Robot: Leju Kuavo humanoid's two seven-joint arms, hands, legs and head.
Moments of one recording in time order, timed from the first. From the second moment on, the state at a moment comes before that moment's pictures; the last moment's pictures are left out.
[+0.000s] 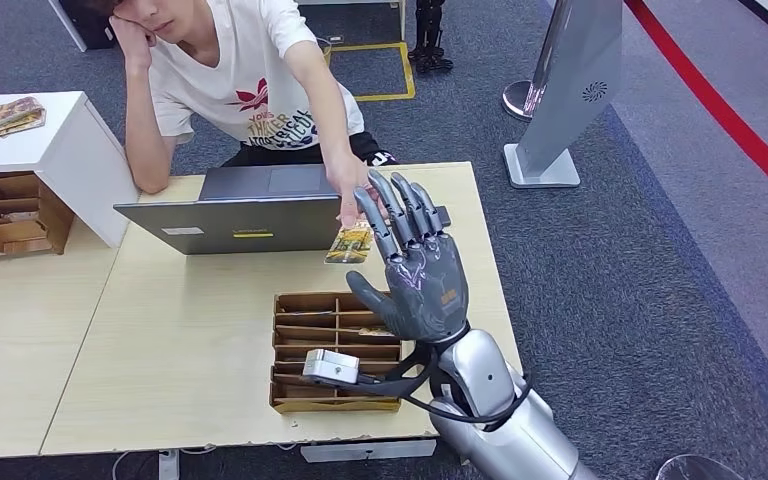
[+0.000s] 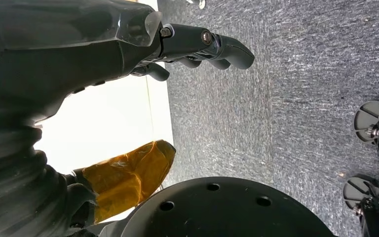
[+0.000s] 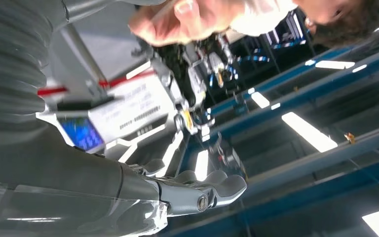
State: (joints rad) left arm -0.11 0.01 -1.40 -0.14 1.42 0.37 0.26; right arm -0.42 0.01 0.77 -1.40 1.21 -0.65 -0.03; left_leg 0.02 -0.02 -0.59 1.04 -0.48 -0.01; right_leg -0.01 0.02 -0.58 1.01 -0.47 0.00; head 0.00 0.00
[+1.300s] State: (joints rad) left arm -0.12 0.01 -1.45 -0.14 1.40 0.35 0.27; right arm -0.49 0.05 0.72 -1.22 1.42 -0.69 0.01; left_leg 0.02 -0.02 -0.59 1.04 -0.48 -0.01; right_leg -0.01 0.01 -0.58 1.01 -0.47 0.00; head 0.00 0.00
